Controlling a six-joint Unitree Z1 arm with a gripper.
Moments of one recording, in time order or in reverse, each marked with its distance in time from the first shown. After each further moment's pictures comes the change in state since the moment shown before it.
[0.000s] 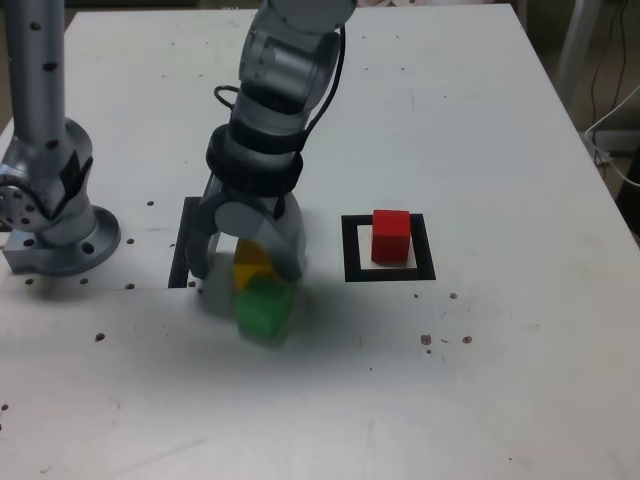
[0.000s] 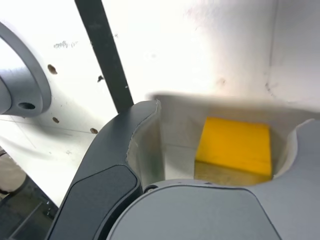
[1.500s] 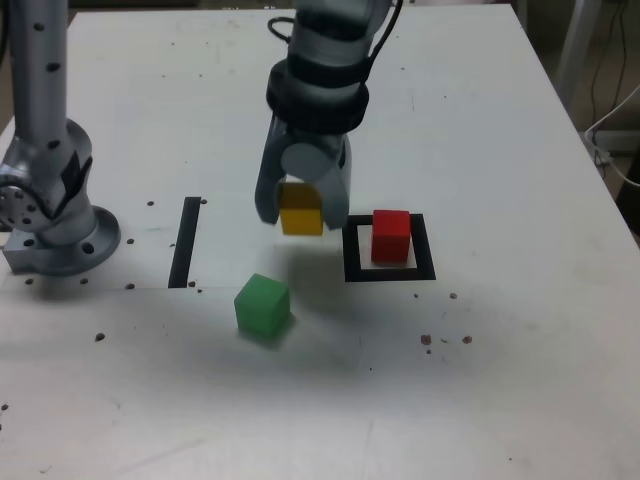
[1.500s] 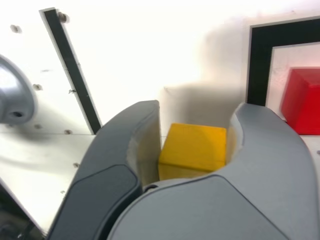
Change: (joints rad) arm 0.023 0.026 -0.397 0.264 0.140 0.004
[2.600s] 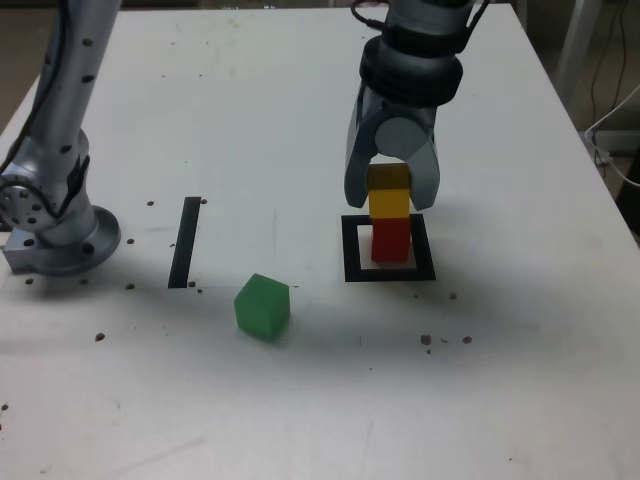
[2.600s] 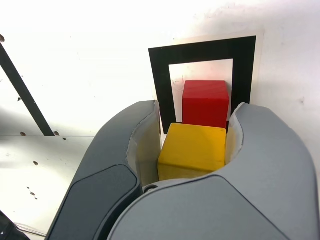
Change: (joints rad) arm 0.069 0.190 -0.350 0.109 -0.027 0.068
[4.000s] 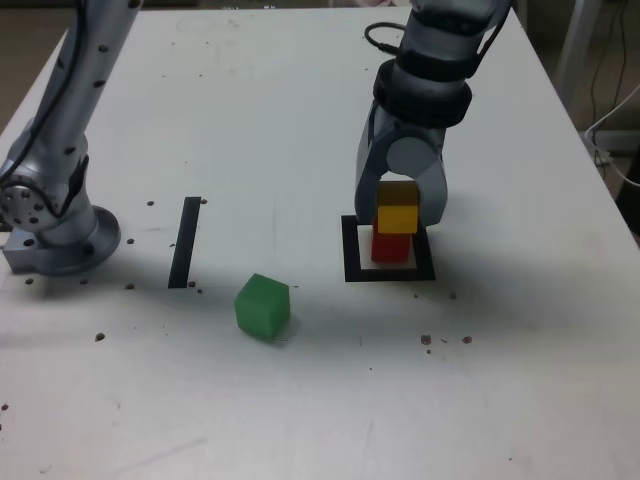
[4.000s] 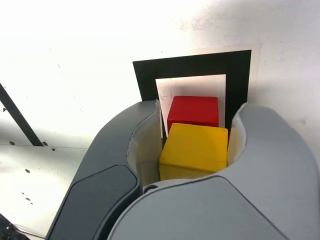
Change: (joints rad) arm 0.027 0.067 0.001 -0.039 -0.021 0.039
